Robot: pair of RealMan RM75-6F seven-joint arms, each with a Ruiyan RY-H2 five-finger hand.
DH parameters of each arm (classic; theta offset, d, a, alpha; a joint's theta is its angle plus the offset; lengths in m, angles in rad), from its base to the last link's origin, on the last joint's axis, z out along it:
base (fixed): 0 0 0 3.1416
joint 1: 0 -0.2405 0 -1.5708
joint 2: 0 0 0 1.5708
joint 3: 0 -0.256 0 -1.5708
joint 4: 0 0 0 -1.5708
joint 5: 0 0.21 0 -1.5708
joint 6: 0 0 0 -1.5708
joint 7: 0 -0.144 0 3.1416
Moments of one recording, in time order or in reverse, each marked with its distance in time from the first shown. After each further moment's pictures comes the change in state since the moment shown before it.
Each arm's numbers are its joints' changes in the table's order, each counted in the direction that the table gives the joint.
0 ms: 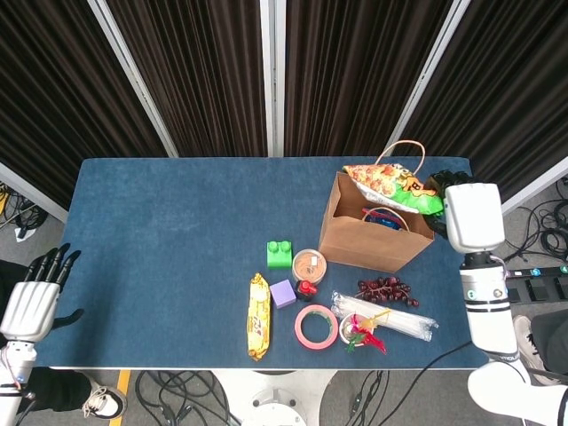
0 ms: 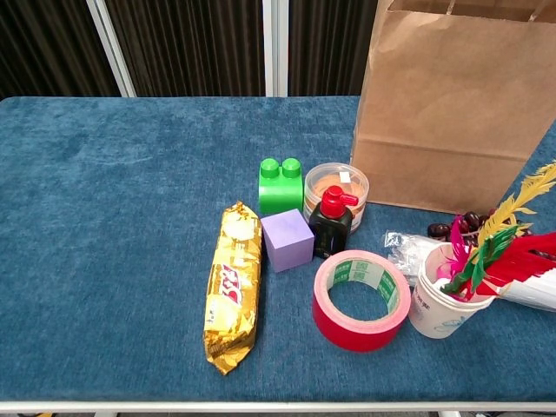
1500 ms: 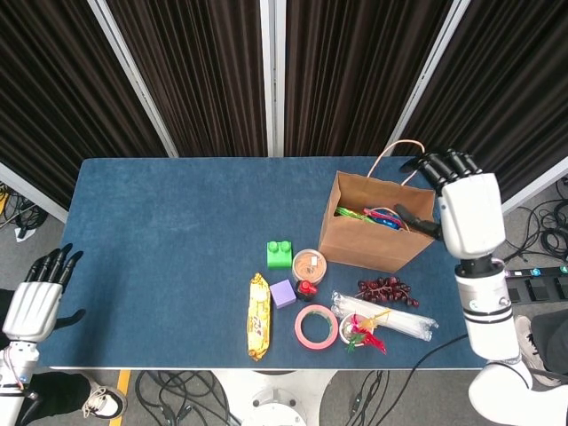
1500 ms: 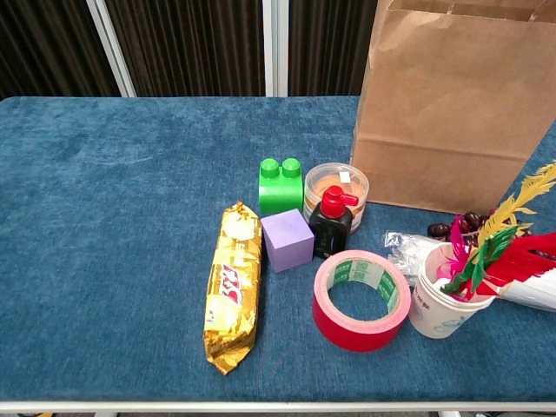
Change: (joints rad) left arm 0.001 0.008 -0.001 0.009 -0.001 -0.003 -0.021; right arm -0.041 -0.068 -0.004 0.120 -0.224 0.130 -0.225
